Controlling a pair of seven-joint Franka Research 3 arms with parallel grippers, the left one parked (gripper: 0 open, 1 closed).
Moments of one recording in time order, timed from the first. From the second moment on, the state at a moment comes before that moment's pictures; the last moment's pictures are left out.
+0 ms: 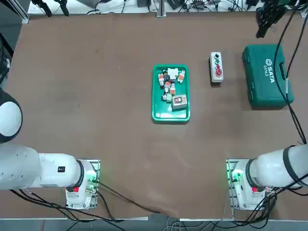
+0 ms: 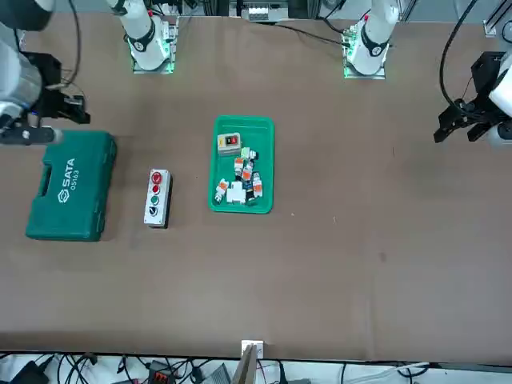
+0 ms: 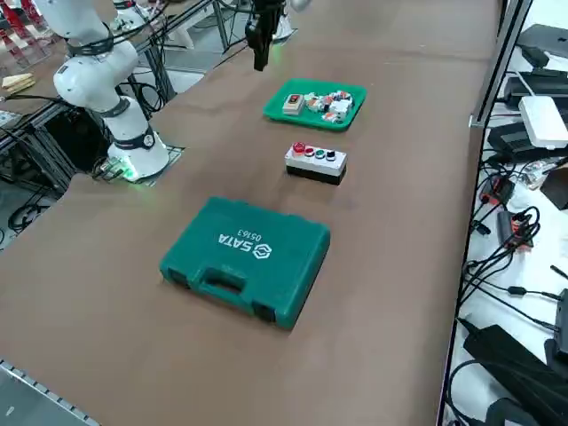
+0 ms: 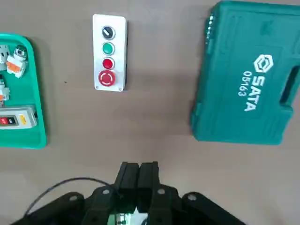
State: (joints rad) arm 0.06 0.02 0.04 -1.69 -0.01 1.48 0.05
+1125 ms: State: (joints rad) arm 0.16 0.08 0.04 -2.19 0.00 2.24 0.27
